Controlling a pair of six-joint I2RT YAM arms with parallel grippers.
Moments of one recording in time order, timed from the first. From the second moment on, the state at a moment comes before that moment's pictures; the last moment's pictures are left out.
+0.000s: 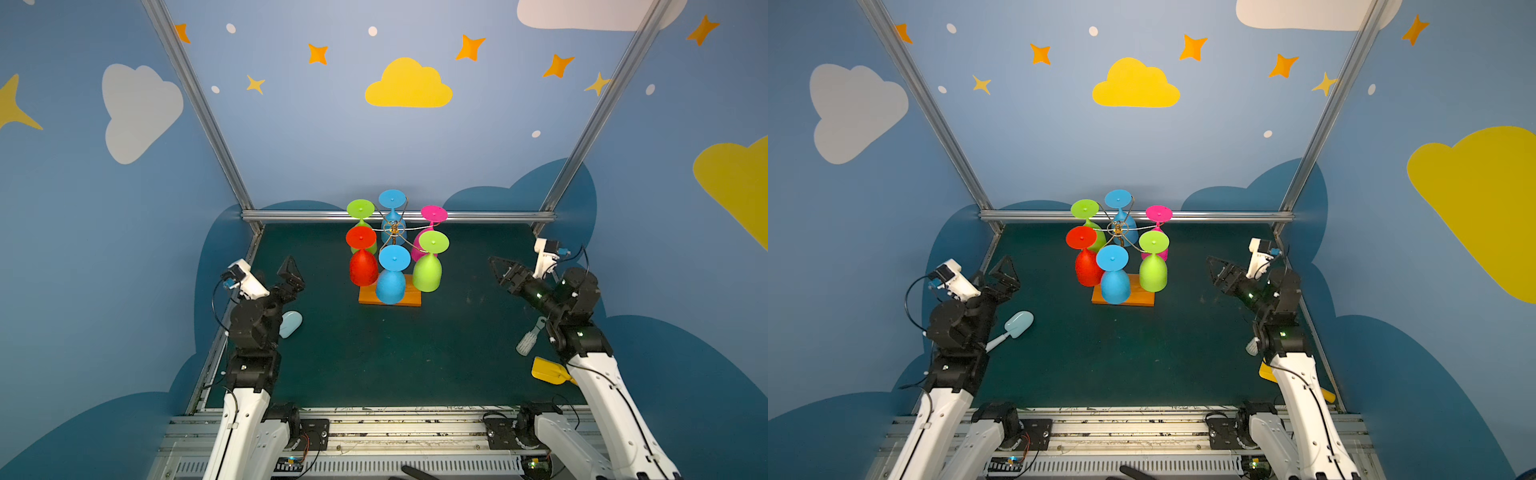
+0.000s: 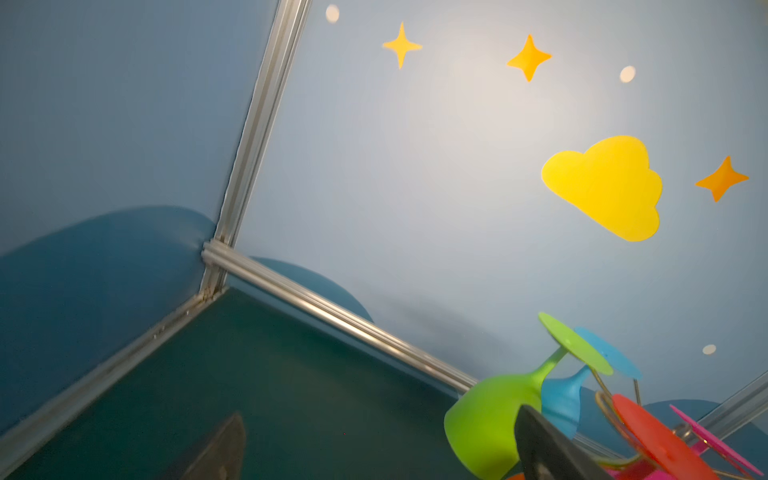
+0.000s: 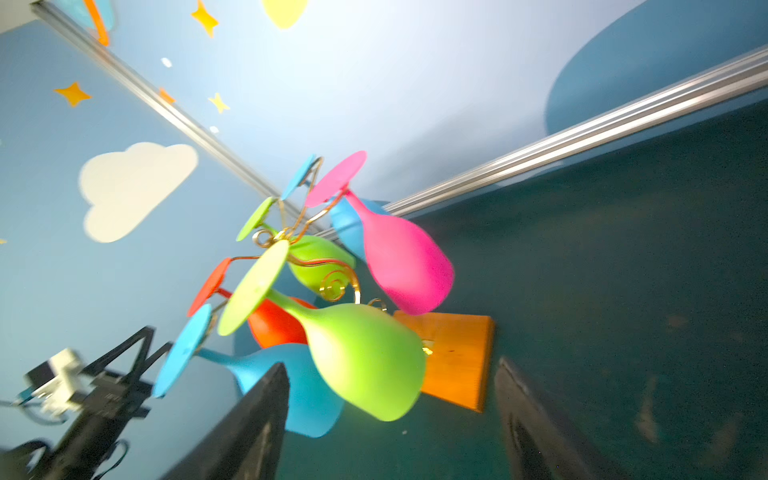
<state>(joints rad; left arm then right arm) 0.02 0.70 0.70 0.02 -0.09 -0.47 0.10 0.94 0.87 -0.07 -0.60 0.66</state>
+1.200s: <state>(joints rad) 0.20 0.76 0.72 -0.20 0.18 -0.43 0.31 1.33 1.13 0.07 -0.83 0.95</state>
